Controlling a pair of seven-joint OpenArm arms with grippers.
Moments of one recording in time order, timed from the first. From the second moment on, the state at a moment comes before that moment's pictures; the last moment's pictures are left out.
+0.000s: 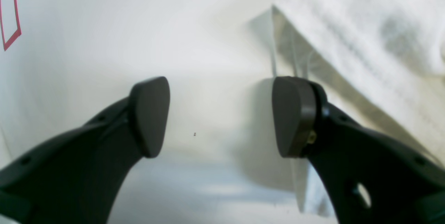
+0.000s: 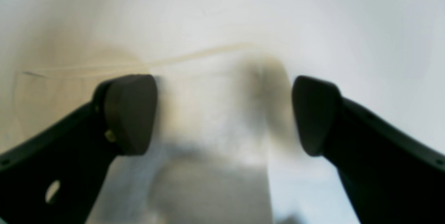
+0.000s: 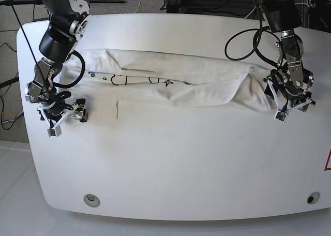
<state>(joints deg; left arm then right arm) -4.4 -12.7 -20.1 82.7 19.9 -35.2 45.7 20.1 15.0 31.7 53.4 -0.5 39.7 -35.9</state>
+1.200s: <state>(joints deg) -4.4 -12.7 -20.1 82.7 19.9 -35.2 45.7 17.0 12.7 25.4 57.7 0.8 39.7 -35.3</state>
